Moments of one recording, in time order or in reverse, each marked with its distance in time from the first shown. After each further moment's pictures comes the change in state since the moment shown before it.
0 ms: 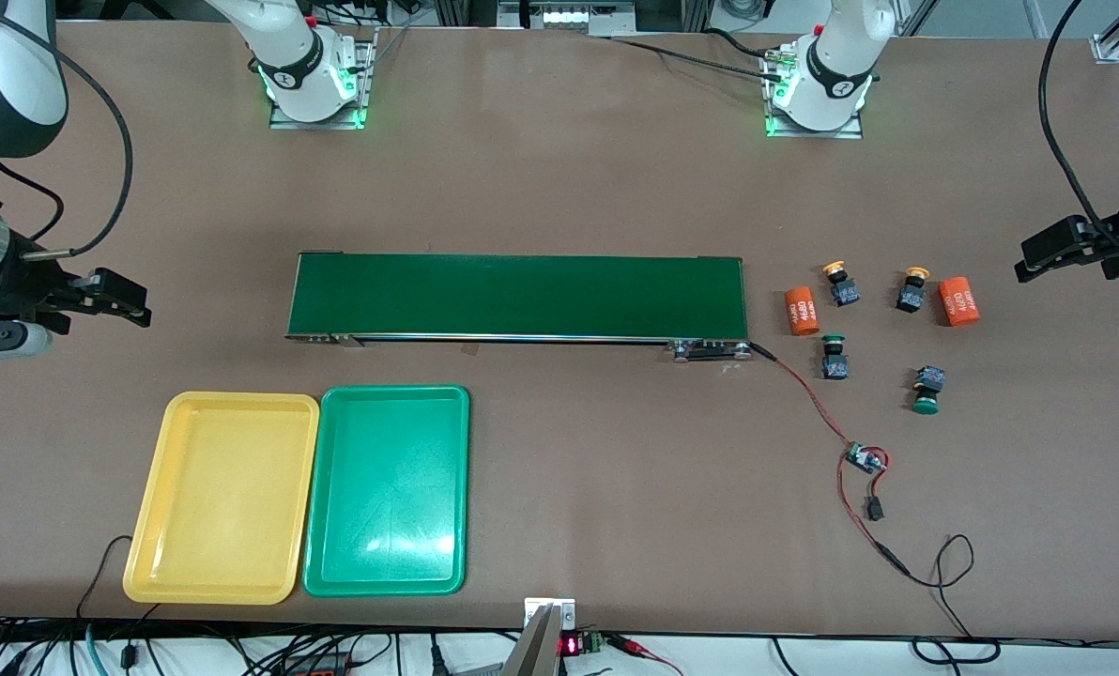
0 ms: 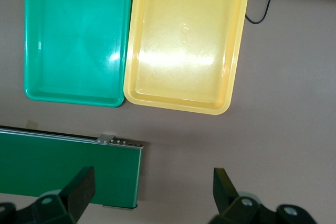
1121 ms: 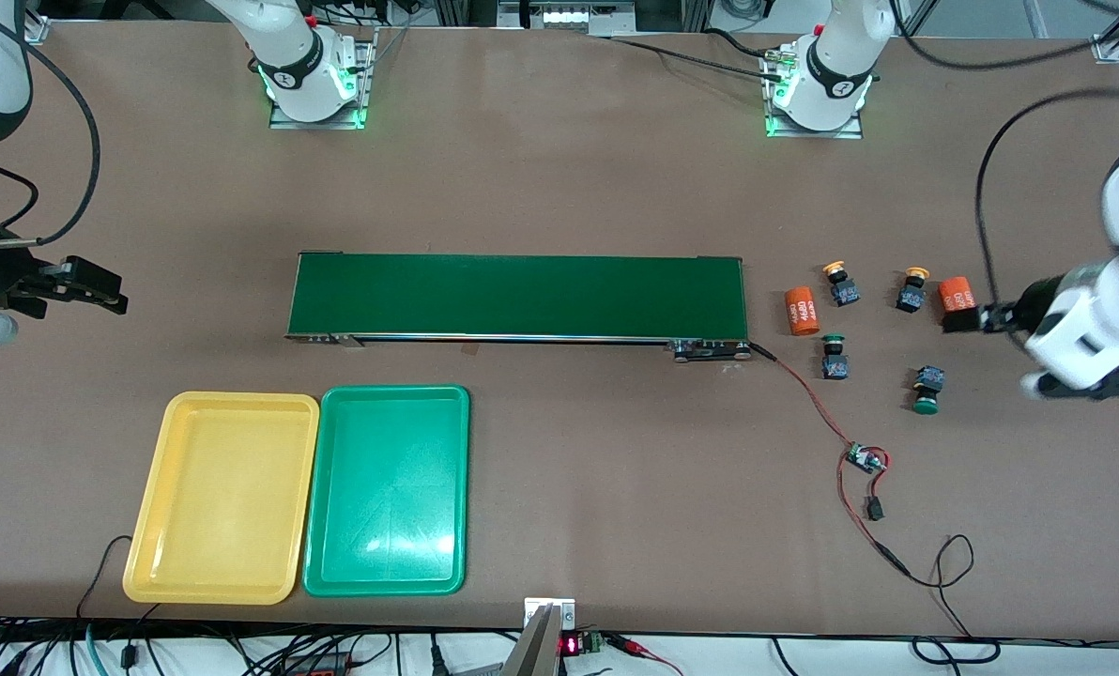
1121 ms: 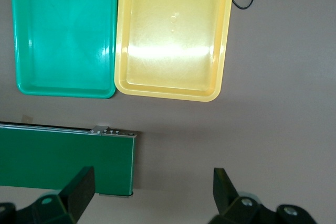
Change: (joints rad) left arm 0.004 0.256 0.007 -0.085 0.000 0.095 0.002; right arm -0.028 -0.023 -0.006 0.001 0.000 -0.051 0.002
